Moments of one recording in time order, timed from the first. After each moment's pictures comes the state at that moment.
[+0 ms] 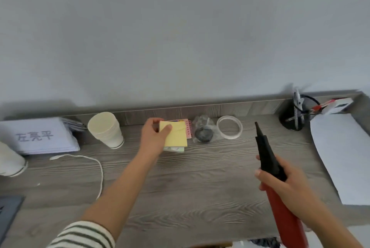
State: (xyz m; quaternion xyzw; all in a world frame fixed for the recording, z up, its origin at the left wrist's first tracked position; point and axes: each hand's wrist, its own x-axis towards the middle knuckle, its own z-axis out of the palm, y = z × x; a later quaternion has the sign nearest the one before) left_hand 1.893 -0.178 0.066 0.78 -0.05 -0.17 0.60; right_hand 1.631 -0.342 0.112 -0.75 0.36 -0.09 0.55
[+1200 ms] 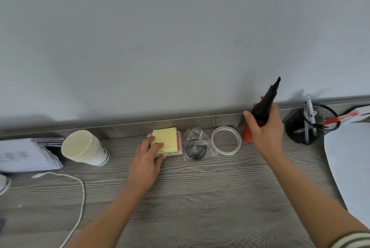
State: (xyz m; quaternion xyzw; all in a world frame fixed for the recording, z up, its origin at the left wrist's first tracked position) left_hand 1.910 -0.189 -0.012 0.92 -0.32 0.00 0.21; right_hand 1.776 -0.480 0.042 -0.77 0.35 -0.33 0.43
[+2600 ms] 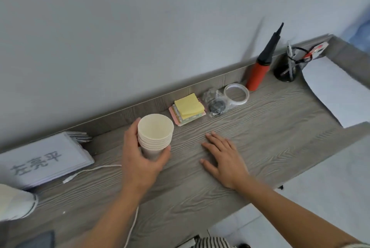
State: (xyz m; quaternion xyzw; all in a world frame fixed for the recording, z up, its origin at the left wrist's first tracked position) left_hand 1.925 -0.035 0.049 0.78 -0.33 -0.05 0.53; right_hand 1.750 -0.195 -0.021 -0.95 0.27 -0.03 0.16
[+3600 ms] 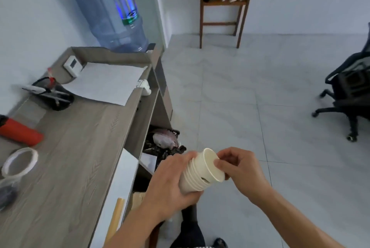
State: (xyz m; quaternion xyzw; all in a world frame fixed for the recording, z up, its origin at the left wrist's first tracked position) left_hand 1.523 -0.157 0.057 0.37 -0.86 -0.30 0.18; right_hand 1.330 -0.100 0.061 -0.31 0.68 -0.45 0.48
